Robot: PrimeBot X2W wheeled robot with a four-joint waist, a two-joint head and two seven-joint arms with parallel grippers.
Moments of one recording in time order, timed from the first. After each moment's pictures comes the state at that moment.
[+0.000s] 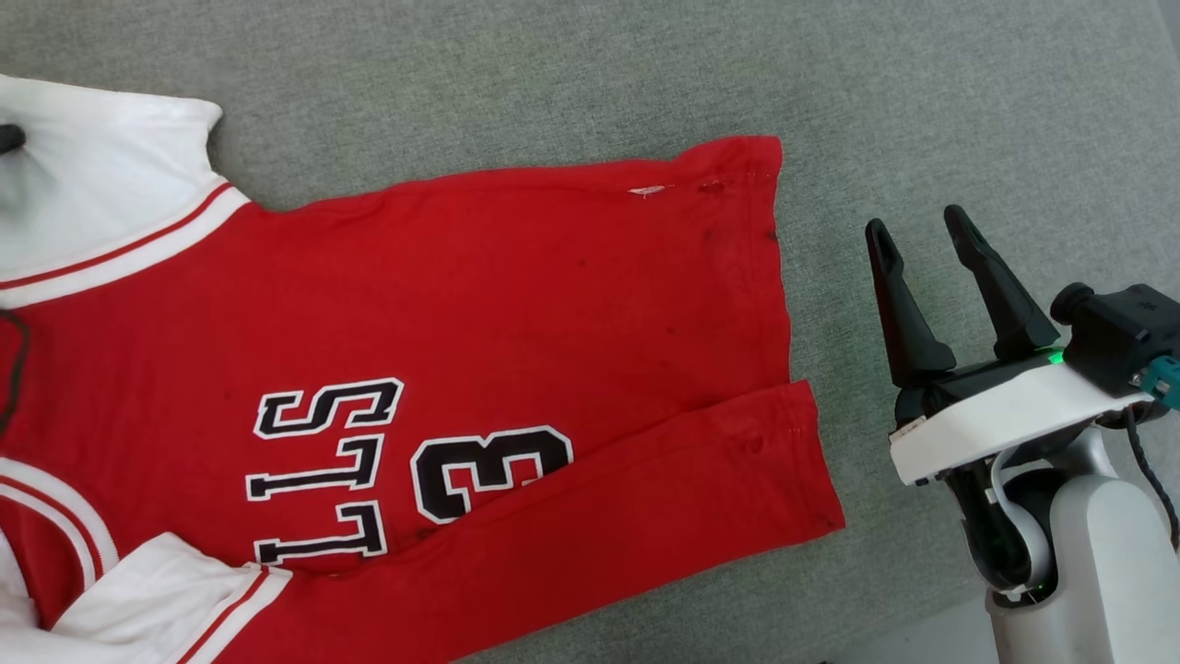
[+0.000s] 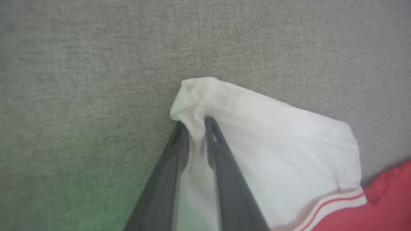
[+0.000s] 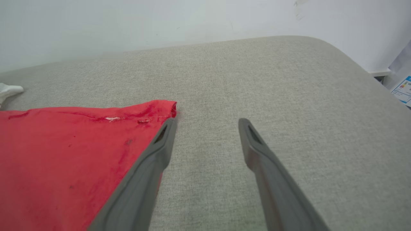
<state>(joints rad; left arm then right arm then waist) -1.00 0.85 -0.41 0.46 -1.08 0.08 0.93 -0.30 -0.05 0.07 -0.06 0.26 0.13 0.05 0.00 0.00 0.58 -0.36</state>
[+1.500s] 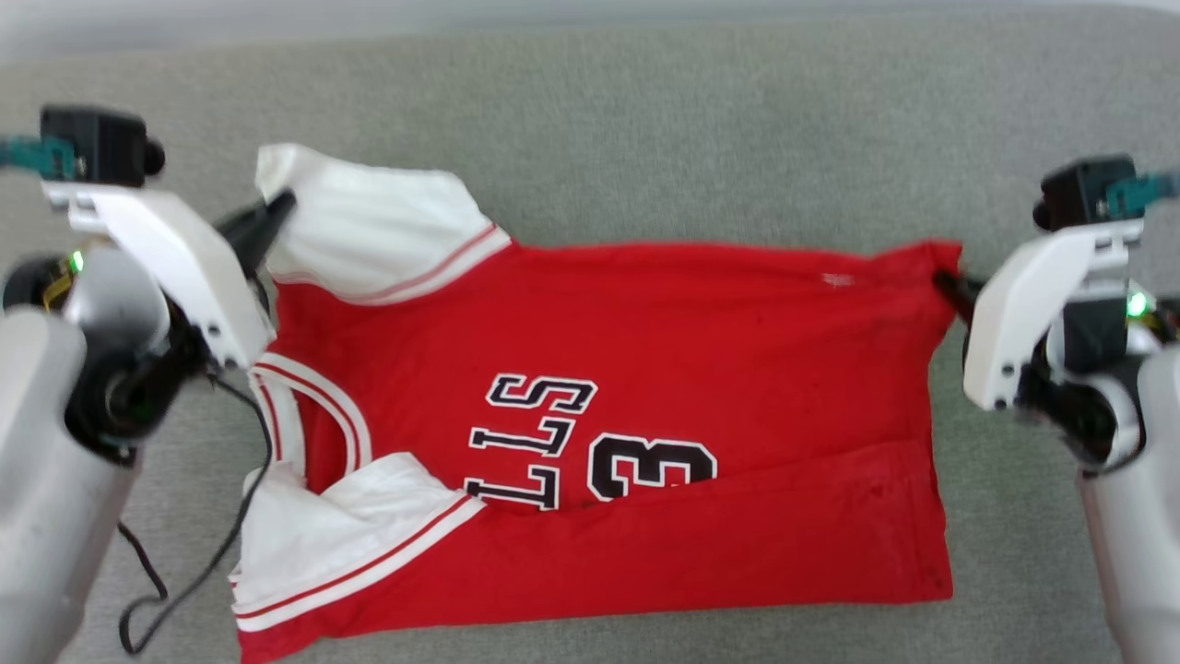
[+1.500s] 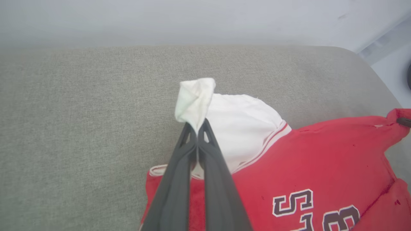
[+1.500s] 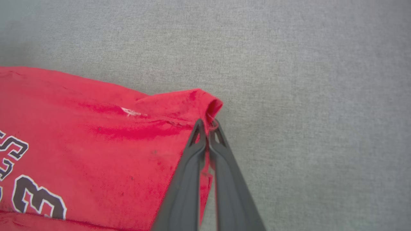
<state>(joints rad) -0.74 0.65 -0.46 0.30 -0.99 -0.05 0.41 -0.60 -0.24 0.07 0.33 0.39 0.13 0.70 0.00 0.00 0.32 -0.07</state>
